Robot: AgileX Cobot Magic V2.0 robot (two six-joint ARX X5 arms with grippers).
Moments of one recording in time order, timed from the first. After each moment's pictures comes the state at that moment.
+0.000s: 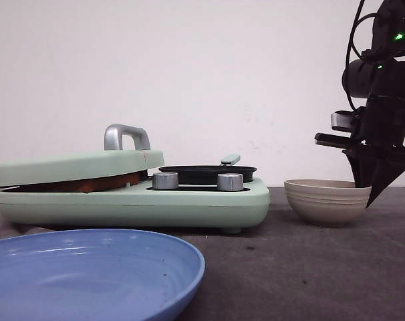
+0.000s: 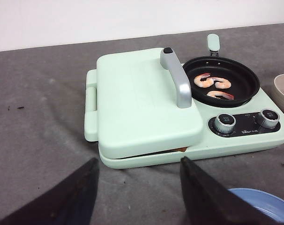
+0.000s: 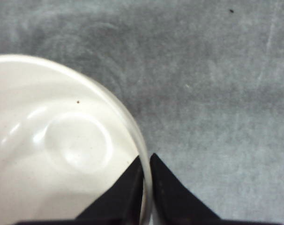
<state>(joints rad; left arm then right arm) -0.23 0.39 0.71 -0.67 0.05 0.01 0.09 1.94 1.44 -0.79 -0.16 0.24</state>
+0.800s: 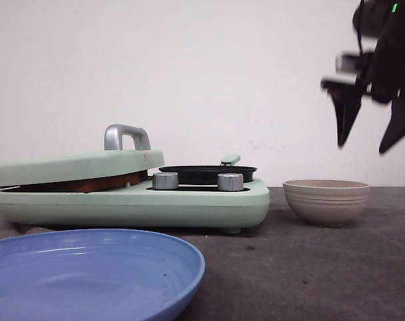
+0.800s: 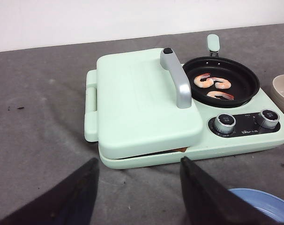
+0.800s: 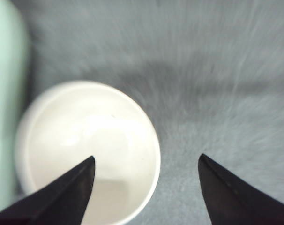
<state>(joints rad) -0.23 0.39 0.71 -0.66 0.05 0.01 0.09 1.70 1.43 -0.77 -0.16 0.18</state>
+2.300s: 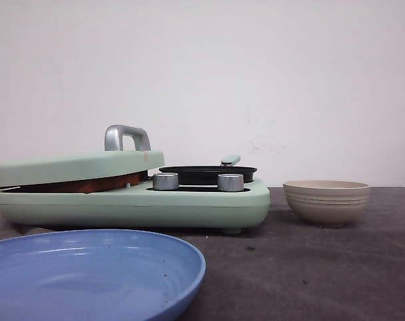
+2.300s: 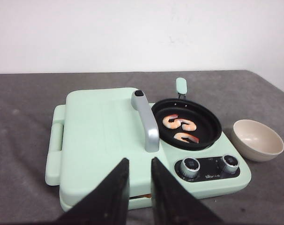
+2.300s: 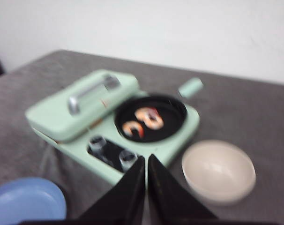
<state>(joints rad) -0.23 0.40 0.70 -0.43 0.16 -0.12 0.41 0.48 0.70 -0.45 -0.16 0.12</state>
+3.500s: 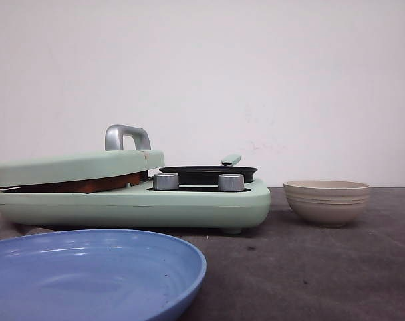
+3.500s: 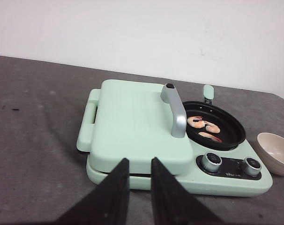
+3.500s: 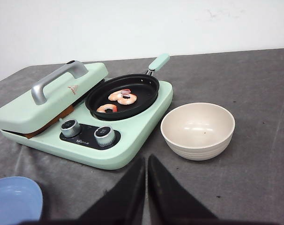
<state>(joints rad) -0.23 0.13 0.53 -0.56 0.02 -0.22 0.42 0.10 0.34 -0.40 -0.03 0.27</state>
